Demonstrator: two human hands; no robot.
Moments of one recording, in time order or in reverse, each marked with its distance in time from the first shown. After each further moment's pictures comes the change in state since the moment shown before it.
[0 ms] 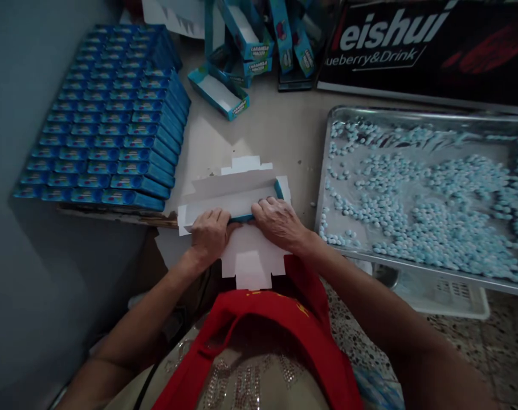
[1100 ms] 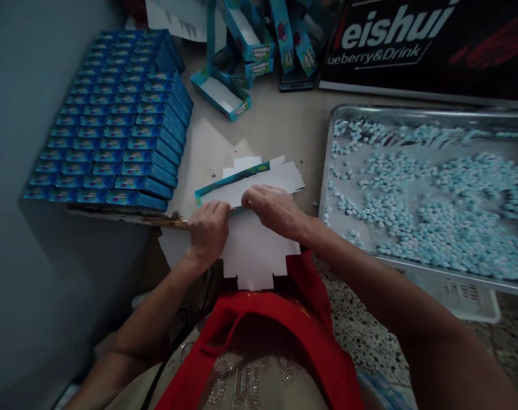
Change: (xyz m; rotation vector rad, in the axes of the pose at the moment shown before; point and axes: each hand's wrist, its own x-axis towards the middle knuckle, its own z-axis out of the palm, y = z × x) left_hand 0.003 0.012 -0.033 -0.058 0.154 -0.078; right_hand 0.021 0.022 -0.011 0.443 0.238 -0.153
